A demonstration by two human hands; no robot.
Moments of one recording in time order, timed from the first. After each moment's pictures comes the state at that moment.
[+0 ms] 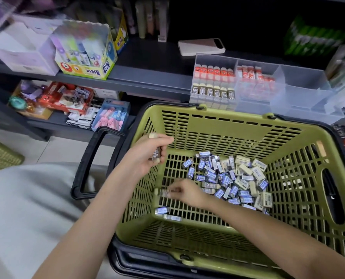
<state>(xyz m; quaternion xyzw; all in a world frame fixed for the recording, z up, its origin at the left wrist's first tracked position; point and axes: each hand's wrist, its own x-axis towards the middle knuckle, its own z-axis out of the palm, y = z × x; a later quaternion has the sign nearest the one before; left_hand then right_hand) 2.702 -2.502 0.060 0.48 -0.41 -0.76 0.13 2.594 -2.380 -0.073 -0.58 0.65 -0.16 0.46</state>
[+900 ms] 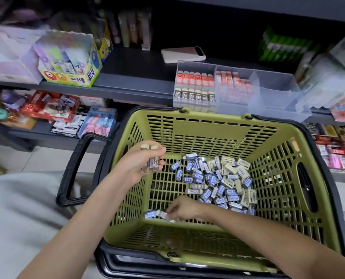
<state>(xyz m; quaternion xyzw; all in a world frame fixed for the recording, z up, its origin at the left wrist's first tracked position) 2.700 -2.488 0.054 0.46 -0.43 -0.77 0.11 2.590 -2.346 -0.077 -0.40 0.66 -0.09 0.63</state>
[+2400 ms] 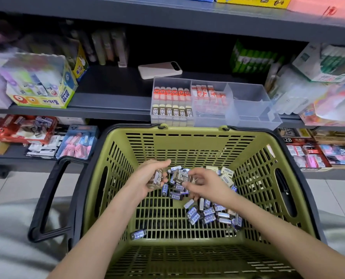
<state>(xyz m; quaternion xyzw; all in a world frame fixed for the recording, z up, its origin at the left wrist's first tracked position) 2.643 -2.475 0.034 0.48 -0.40 -0.78 0.03 2.499 -2.332 0.010 -0.41 0.71 -0.36 0.44</state>
